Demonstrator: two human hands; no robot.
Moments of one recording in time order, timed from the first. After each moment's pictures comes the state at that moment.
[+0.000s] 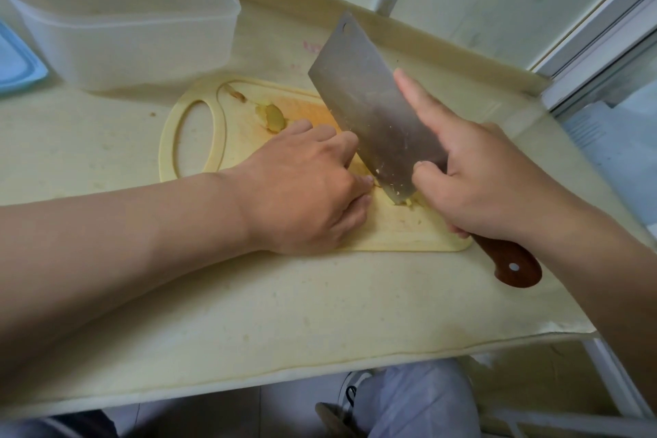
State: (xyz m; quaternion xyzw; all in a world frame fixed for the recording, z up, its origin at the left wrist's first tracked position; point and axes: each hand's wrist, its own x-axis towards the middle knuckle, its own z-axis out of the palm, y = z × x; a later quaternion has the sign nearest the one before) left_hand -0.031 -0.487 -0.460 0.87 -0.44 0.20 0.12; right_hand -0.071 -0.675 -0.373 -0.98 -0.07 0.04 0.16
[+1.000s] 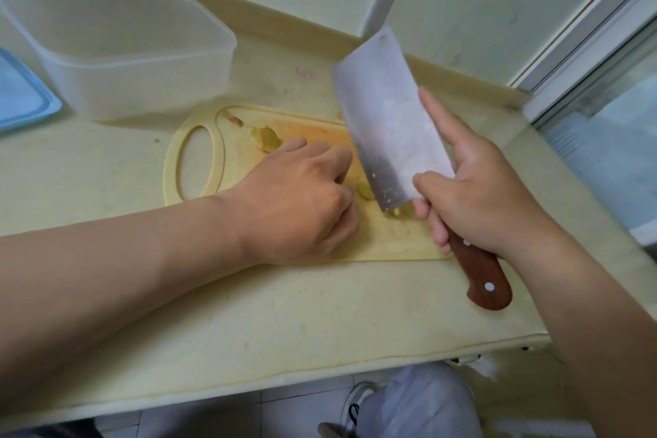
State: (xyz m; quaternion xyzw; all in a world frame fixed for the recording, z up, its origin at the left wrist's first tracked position) left_hand -0.030 -0.486 -0.462 0.85 -0.44 0.26 0.15; right_hand -0.079 -0.684 -0.379 -0.93 0.02 0.00 0.36
